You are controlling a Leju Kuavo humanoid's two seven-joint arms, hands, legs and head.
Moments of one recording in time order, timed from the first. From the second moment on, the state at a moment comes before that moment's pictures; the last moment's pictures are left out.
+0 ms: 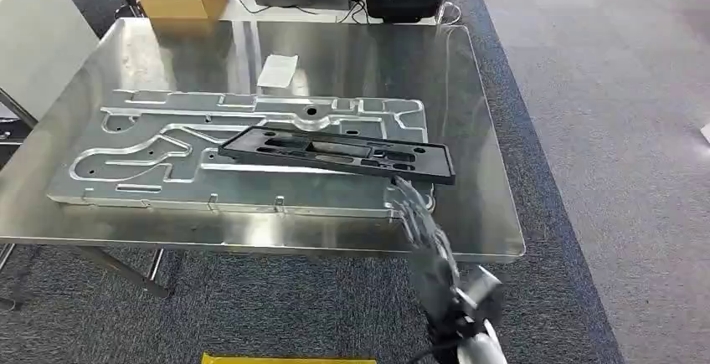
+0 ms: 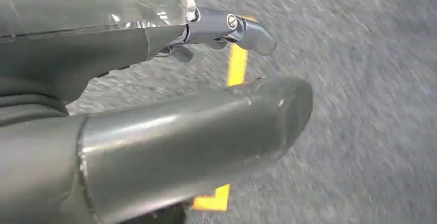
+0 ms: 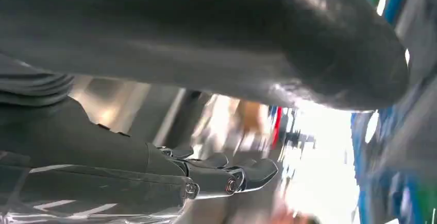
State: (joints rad) left arm -0.02 -0.02 0.80 -0.27 -0.58 -0.08 -0.66; right arm 0.17 0.03 0.30 -1.80 0.02 0.02 -0.51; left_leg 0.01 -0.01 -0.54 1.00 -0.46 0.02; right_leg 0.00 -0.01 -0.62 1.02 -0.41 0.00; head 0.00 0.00
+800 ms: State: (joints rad) left arm -0.01 -0.06 1.06 -0.27 -0.71 -0.05 -0.59; right arm 0.15 0.30 -1.08 -1.34 0.16 0.48 -0.59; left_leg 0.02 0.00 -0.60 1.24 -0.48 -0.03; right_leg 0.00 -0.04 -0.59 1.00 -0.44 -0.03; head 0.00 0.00
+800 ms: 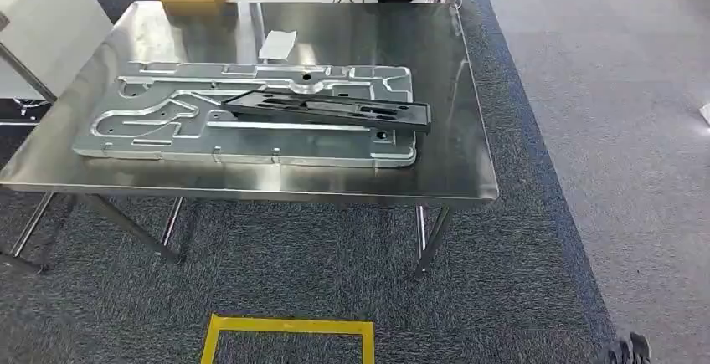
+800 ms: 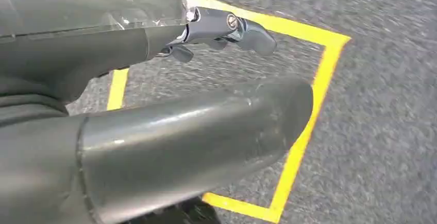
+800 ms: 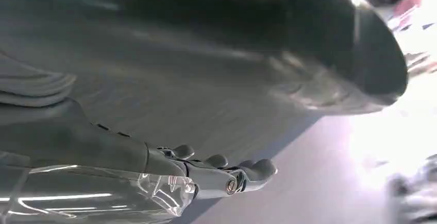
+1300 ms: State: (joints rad) left arm -0.02 -0.08 1.15 -0.29 -0.75 -0.05 -0.59; right arm 0.02 0.25 -1.40 -0.86 0.40 0.31 -0.58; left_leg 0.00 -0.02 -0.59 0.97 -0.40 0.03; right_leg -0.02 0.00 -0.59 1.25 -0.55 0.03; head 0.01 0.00
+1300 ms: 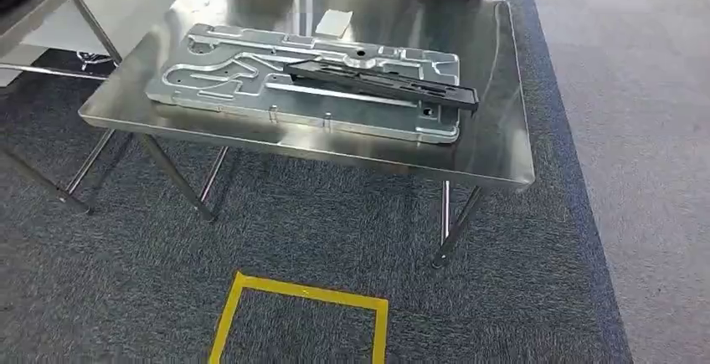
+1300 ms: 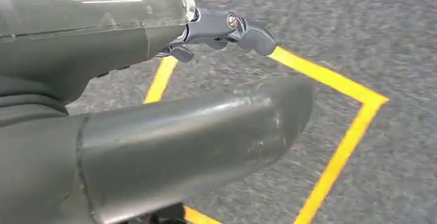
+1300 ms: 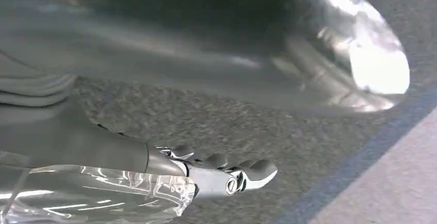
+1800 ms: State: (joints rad) left arm -0.02 -0.08 1.16 -0.29 -0.75 -0.05 -0.59; right arm 0.00 0.24 -1.42 -0.80 0.41 0.31 -0.59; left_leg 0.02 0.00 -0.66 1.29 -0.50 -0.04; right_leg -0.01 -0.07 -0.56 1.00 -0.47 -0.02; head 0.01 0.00
